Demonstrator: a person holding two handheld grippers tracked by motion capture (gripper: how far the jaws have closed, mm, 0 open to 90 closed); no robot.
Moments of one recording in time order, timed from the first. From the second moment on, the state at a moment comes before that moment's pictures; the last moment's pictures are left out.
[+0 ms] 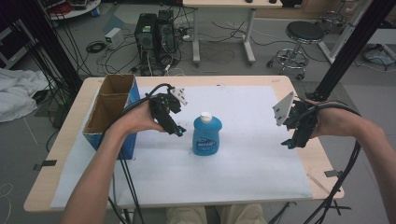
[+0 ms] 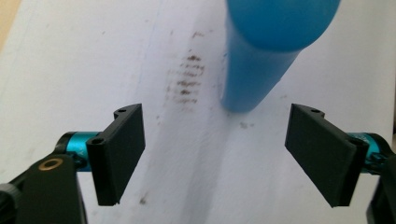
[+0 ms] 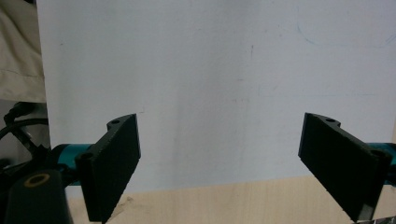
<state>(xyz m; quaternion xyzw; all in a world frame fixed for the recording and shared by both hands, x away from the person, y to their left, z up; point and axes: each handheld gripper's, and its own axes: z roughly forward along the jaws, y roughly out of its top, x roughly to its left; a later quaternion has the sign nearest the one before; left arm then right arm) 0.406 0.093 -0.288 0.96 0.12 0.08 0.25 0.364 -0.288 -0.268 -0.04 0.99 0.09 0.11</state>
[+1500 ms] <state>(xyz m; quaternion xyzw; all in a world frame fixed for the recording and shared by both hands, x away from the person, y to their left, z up) 0.437 0.127 -0.251 0.99 0.09 0.10 0.05 0.372 -0.273 -0.274 -0.04 0.99 0.08 0.12</state>
